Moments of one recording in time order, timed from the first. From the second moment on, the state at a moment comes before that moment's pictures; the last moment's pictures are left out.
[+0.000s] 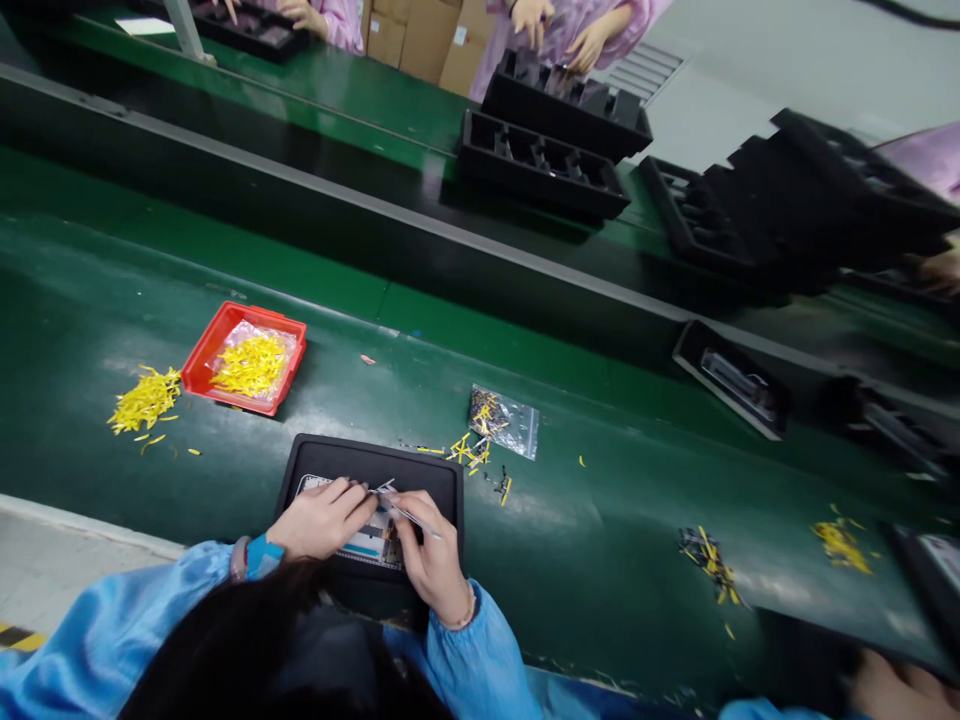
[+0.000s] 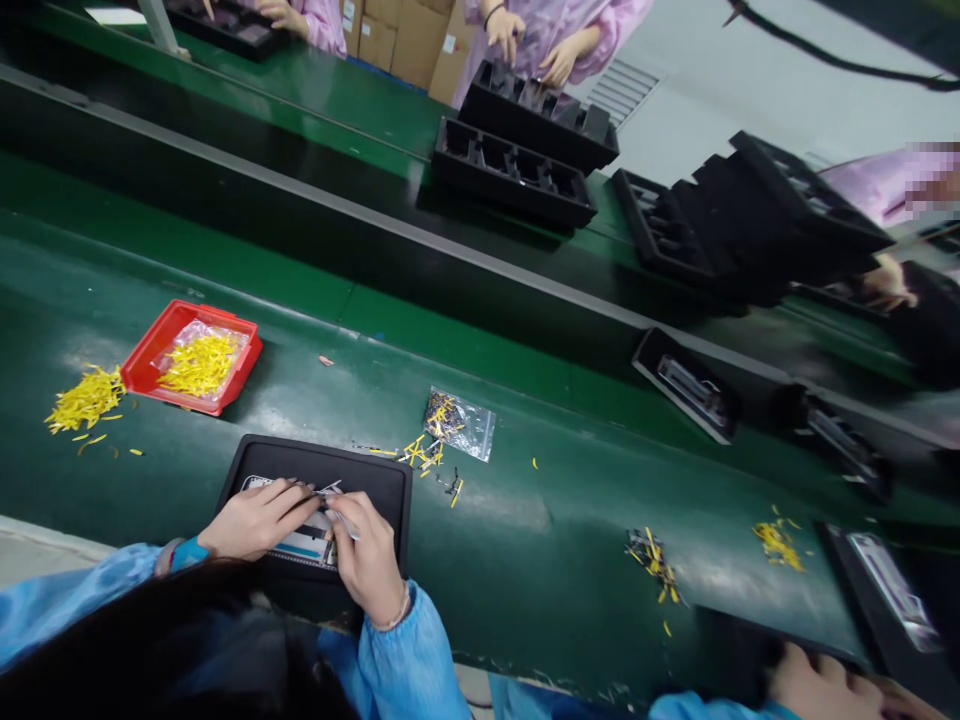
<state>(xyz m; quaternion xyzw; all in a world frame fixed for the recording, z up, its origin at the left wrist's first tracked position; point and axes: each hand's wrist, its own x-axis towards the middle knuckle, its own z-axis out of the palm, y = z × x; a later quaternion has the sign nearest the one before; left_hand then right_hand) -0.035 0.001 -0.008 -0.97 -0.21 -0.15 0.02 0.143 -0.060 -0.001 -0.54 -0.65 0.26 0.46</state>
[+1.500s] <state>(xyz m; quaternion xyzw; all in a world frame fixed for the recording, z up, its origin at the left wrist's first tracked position) -0.025 -0.002 -0.014 -0.89 -0.38 -0.11 -0.23 0.176 -0.110 0.003 -0.70 -0.35 0.14 0.60</state>
